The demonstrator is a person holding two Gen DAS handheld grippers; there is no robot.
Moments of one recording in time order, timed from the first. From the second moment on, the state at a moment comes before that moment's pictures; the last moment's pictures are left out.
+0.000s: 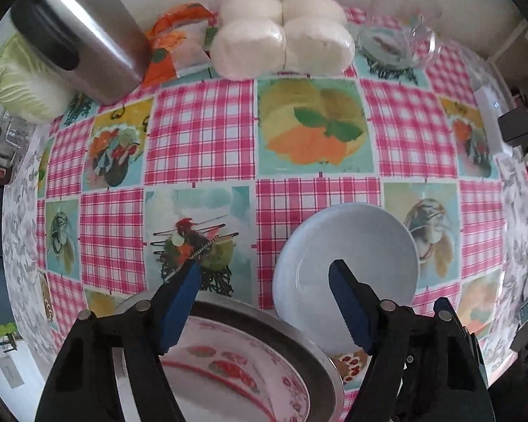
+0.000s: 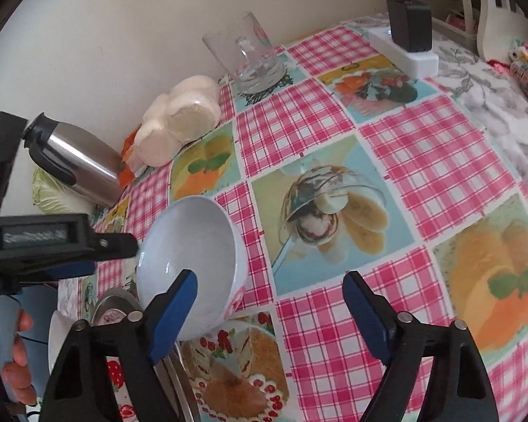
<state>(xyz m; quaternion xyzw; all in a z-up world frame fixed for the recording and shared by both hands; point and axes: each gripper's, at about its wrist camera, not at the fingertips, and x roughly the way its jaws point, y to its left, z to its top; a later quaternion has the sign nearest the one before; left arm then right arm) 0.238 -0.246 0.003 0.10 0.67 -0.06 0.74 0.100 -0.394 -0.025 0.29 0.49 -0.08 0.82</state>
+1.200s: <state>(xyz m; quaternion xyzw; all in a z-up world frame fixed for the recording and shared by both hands) 0.261 -0.292 -0.051 0.15 0.71 -0.09 0.68 0.131 -0.367 -0.054 0.30 0.51 -0.03 0.80</state>
